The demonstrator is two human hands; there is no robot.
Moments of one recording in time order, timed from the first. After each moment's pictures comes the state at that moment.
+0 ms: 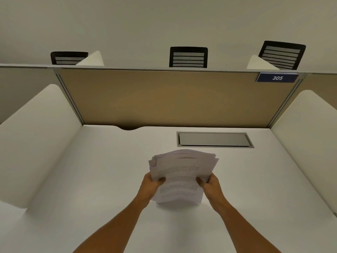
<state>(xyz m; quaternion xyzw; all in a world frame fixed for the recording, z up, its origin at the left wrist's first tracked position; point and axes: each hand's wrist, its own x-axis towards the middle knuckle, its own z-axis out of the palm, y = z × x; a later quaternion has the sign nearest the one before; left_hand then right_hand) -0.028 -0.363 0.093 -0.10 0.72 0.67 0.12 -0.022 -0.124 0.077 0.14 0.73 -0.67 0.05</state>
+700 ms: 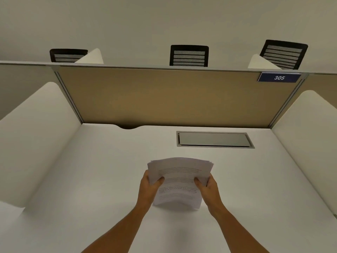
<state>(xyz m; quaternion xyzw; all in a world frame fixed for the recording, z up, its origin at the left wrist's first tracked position) -0.019 -0.356 0.080 -0.12 0.71 0.69 0.01 -0.012 -0.135 0.080 0.15 0.72 -0.68 0.02</state>
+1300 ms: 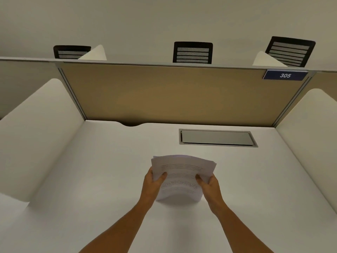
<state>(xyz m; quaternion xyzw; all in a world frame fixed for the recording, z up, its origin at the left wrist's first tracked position) -0.021 -0.354 0.082 -0.12 0.70 0.70 0.03 -0.016 -0.136 0.075 0.16 0.71 -0.69 0.03</state>
